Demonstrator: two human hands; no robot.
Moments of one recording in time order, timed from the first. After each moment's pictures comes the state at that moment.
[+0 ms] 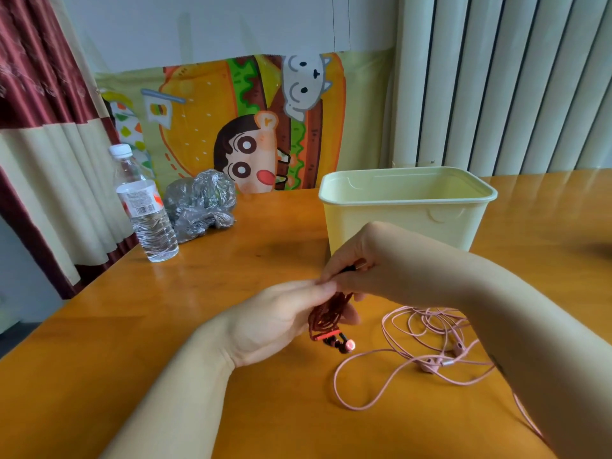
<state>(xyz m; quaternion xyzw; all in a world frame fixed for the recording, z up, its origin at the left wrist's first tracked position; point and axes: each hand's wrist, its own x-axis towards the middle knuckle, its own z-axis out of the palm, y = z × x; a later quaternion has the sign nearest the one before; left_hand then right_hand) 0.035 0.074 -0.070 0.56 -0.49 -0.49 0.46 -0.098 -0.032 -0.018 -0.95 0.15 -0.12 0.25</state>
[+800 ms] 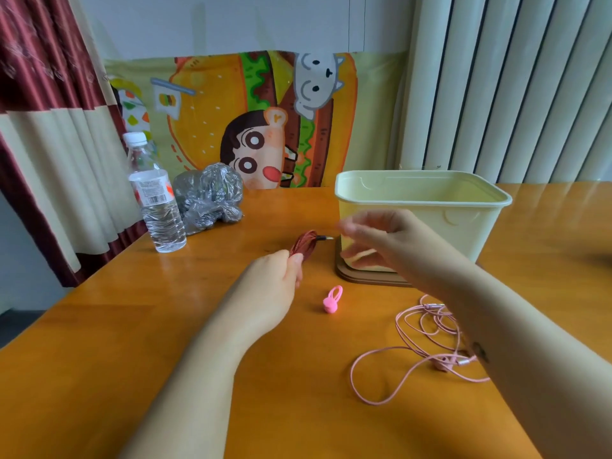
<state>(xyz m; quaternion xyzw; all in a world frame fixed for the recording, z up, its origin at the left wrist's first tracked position) 0.071 0.069 -0.076 0.79 -0.52 -0.03 0.31 -0.069 -0.054 -0.047 -0.79 0.21 -0.27 0.50</state>
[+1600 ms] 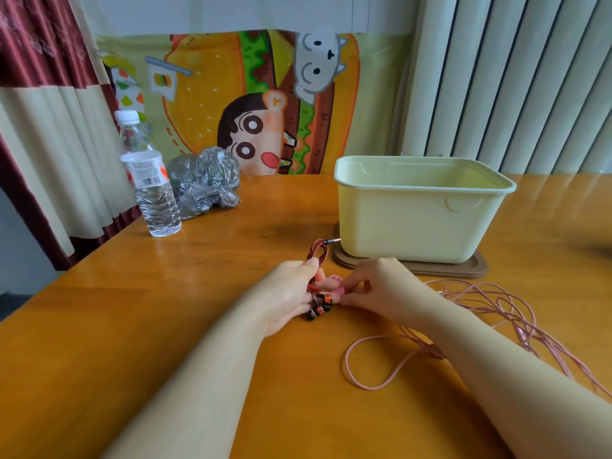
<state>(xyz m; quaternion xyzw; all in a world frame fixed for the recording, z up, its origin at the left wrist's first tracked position) 0.061 0.043 -0.103 0.66 -0.31 -0.45 0.51 -0.067 -0.067 -0.116 -0.94 0.25 -0.13 0.19</state>
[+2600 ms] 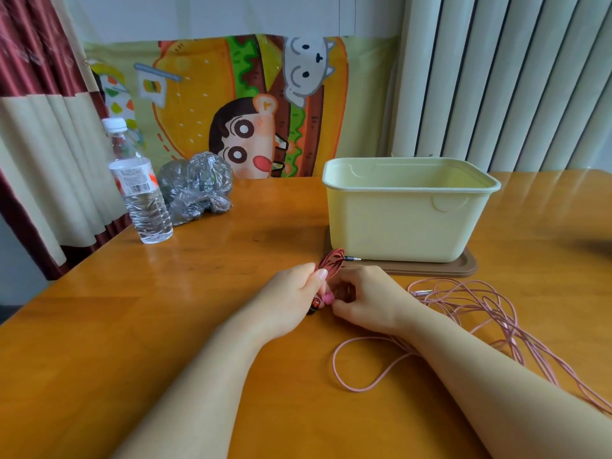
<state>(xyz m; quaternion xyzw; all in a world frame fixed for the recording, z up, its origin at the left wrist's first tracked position) 0.060 0.044 -0.113 0.74 -0.55 -0.20 0.34 -0.064 -0.067 -0.133 -0.93 0.20 -0.20 0.23</state>
